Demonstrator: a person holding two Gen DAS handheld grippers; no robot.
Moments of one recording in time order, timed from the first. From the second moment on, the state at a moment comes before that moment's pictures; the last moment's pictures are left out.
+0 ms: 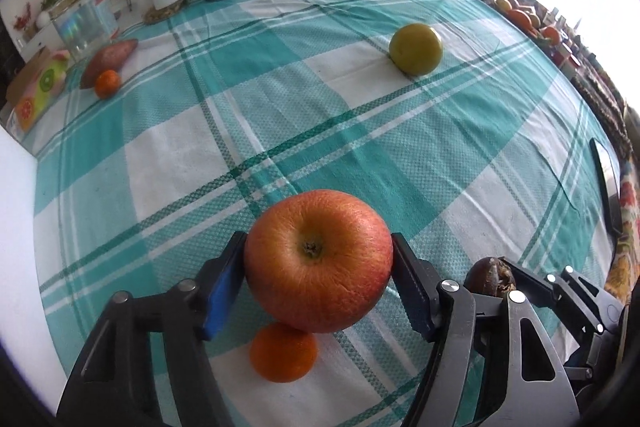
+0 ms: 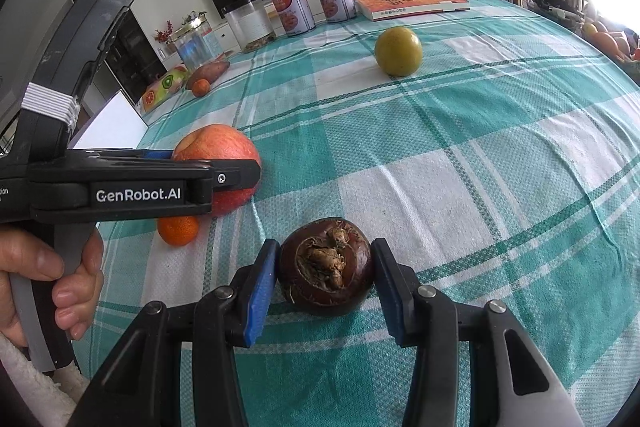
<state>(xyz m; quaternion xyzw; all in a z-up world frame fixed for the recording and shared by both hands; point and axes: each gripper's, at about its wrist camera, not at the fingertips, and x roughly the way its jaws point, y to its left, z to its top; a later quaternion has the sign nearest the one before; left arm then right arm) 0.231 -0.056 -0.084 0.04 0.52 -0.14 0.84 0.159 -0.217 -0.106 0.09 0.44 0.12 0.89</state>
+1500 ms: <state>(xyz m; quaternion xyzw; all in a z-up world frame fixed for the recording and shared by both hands) 0.063 0.050 -0.083 -0.02 0.46 -0.02 0.89 0.133 -0.181 -0.102 0.04 0.44 0.18 0.88</state>
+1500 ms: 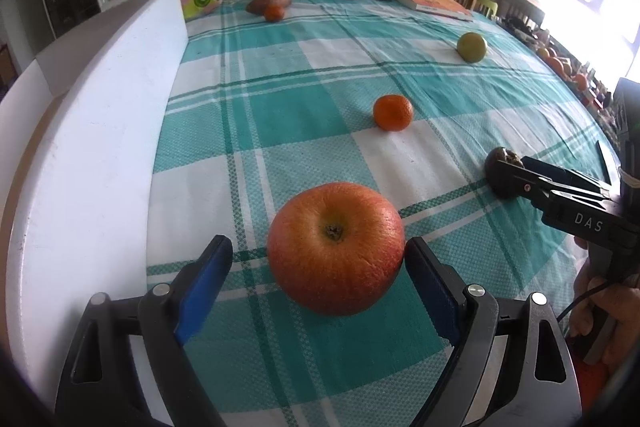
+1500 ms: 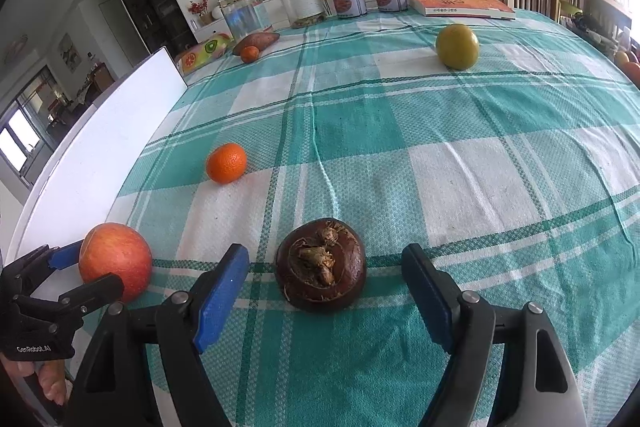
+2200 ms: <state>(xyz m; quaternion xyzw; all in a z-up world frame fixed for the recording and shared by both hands) -0.014 0.149 0.039 -0.19 0.36 -0.06 0.91 0.108 -0.142 -0.082 0.20 0.47 0.30 0.80</state>
